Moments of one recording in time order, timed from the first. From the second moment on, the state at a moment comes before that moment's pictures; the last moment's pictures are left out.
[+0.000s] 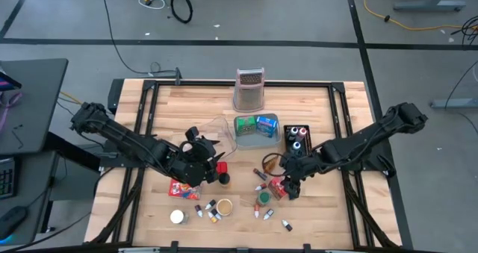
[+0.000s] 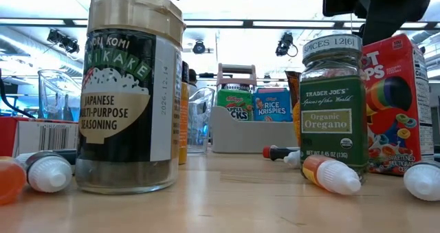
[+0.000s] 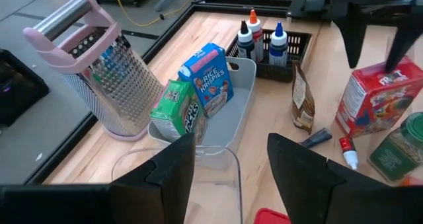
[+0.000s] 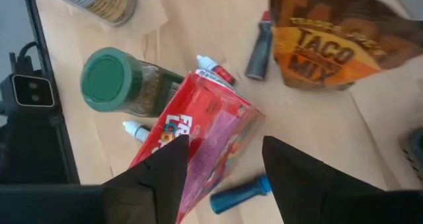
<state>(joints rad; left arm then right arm) -0.46 1.44 1.27 -0.67 -0.87 -0.52 0.42 1.36 0.92 -0.61 0.06 0.83</state>
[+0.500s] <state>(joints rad) -0.46 1.44 1.27 -0.67 -0.87 -0.52 0.42 1.38 0.92 -0.58 0.00 0.60</state>
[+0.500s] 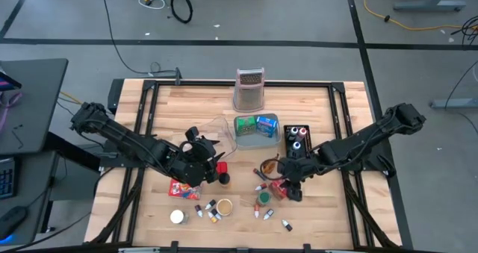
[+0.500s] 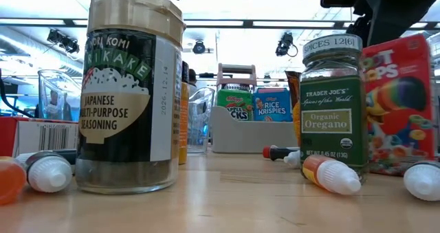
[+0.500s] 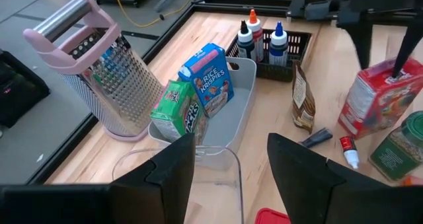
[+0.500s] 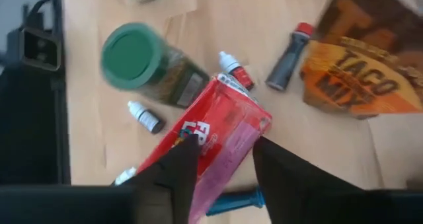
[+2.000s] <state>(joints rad) -0.47 1.44 1.27 -0.66 -0.82 -0.45 -0.03 1.40 1.48 -0.96 -0.13 -0.22</state>
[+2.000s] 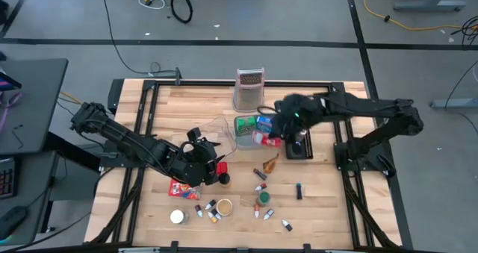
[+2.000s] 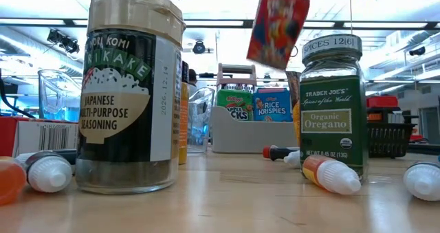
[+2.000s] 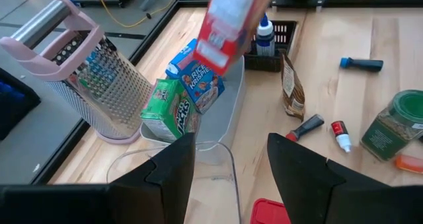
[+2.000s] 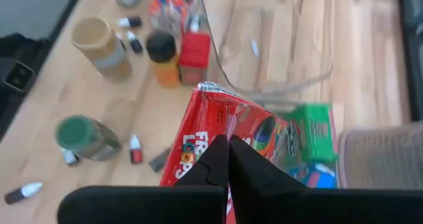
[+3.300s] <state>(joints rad) -0.47 1.44 1.27 -0.66 -0.82 -0.45 -0.35 1.68 1.35 -0.91 -0.07 -0.51</state>
